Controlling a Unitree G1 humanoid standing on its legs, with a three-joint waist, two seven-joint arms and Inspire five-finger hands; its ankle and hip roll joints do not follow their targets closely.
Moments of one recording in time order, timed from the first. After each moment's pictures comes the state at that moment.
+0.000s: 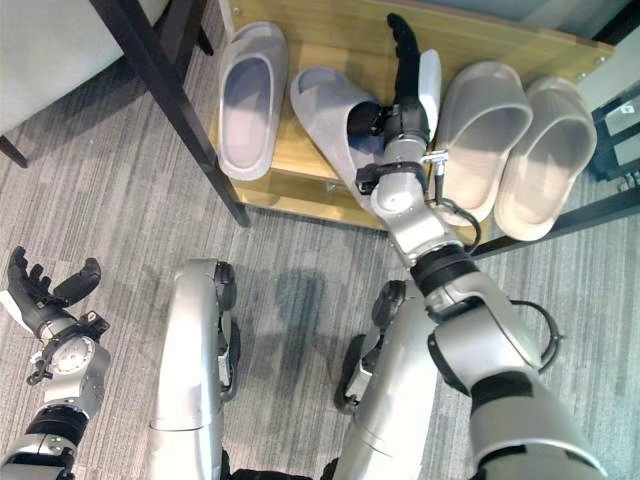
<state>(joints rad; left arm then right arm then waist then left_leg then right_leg) -0.28 0.47 0.00 0.67 -0.53 -0.41 0.68 -1.15 -0.57 0.56 0.76 0.24 -0.10 -0.57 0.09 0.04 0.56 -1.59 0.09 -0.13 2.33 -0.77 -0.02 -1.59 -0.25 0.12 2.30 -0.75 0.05</state>
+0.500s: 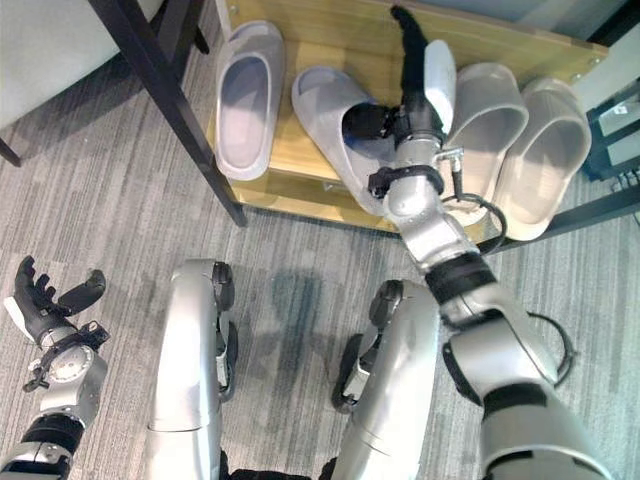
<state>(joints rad) -0.24 0.47 0.01 0.67 -0.48 -0.39 0.64 -1.05 -0.65 0.49 0.58 0.09 -0.05 -0.55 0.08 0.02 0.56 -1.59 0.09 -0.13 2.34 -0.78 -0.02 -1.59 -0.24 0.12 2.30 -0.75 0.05</state>
